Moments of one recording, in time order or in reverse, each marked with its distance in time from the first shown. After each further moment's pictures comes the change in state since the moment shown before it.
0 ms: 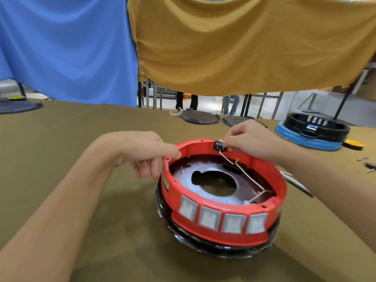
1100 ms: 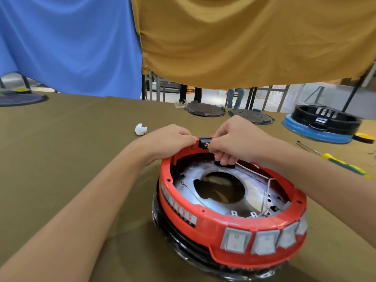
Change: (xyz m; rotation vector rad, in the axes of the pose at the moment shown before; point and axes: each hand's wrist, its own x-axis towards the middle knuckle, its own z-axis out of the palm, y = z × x) left_hand 0.021 0.005 0.029 -0.089 0.195 0.219; right_hand -0.014 -0.035 0.036 0.106 -0.130 0.002
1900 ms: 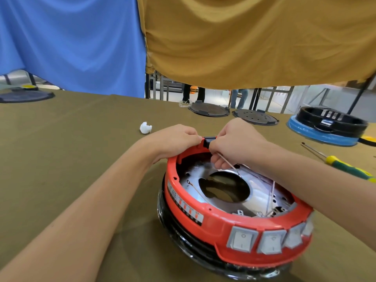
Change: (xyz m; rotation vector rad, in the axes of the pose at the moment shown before) left_hand -0.002 0.003 0.001 0.012 -0.011 0.002; right_hand -0.005 -0.018 0.015 0.112 0.023 0.162
